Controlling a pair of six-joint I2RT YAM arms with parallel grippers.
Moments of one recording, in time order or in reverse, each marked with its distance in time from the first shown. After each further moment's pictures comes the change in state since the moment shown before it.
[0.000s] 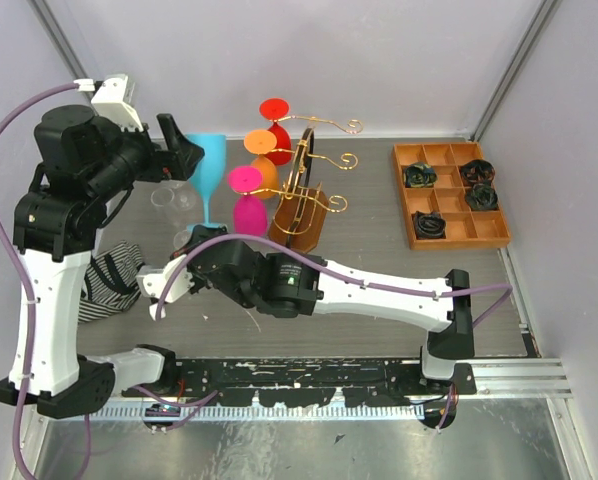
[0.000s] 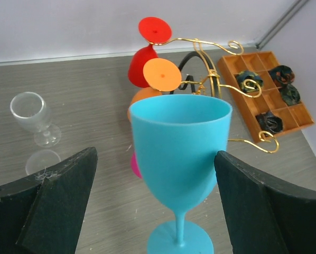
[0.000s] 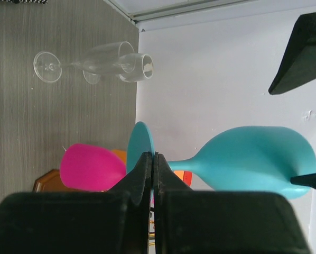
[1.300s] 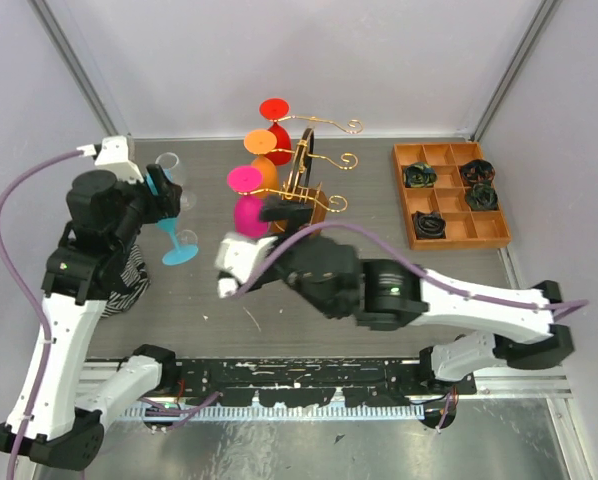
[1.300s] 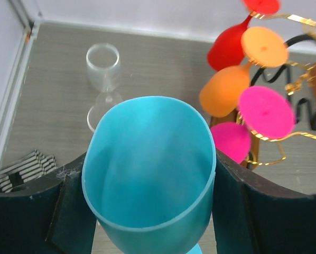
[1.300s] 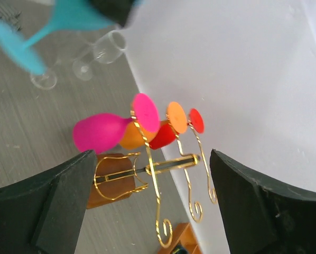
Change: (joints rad) left arm 0.000 -0.285 -0.509 0.209 -0.277 0.014; right arm 0.044 -0.356 -0.270 0.031 0.140 0.294
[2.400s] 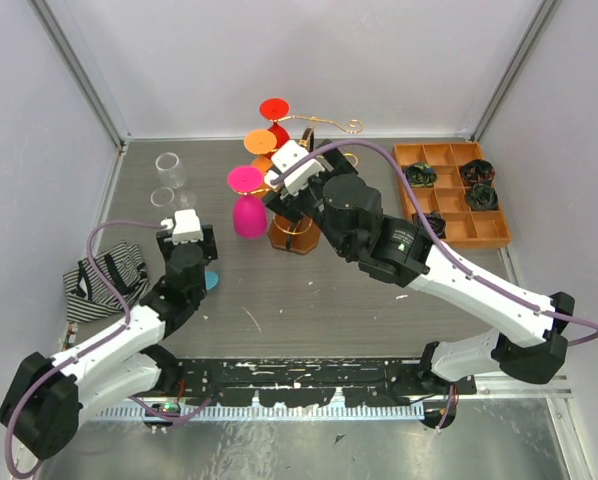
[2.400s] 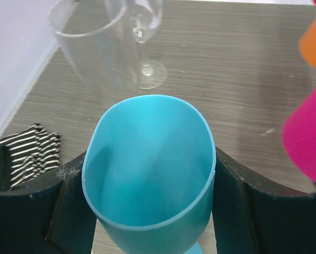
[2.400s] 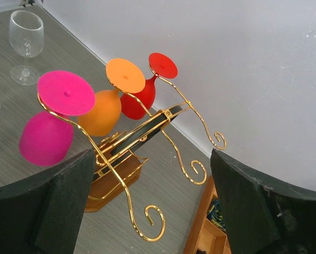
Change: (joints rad) left arm -0.332 -0.029 -0.995 1.014 -0.601 0.089; right arm -0.370 -0.092 -0.075 0.095 -0.030 0.339
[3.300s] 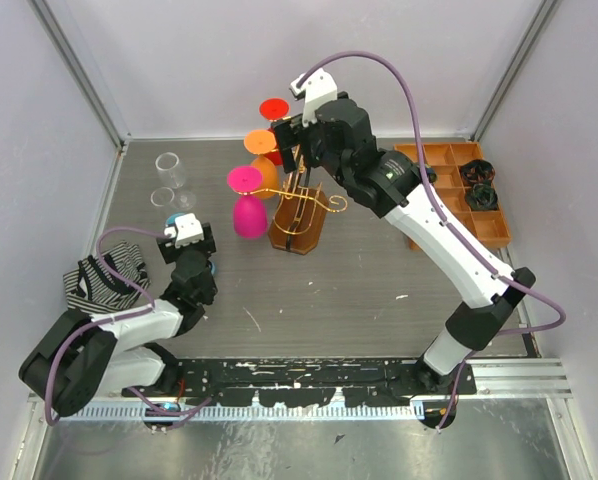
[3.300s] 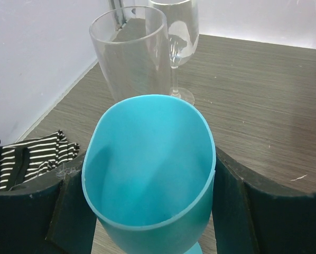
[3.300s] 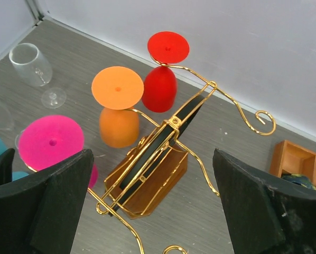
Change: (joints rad) left arm -0.014 0.285 -0.123 0.644 -0.240 0.164; right arm -0.310 0.306 0.444 -0.322 -0.261 0.451
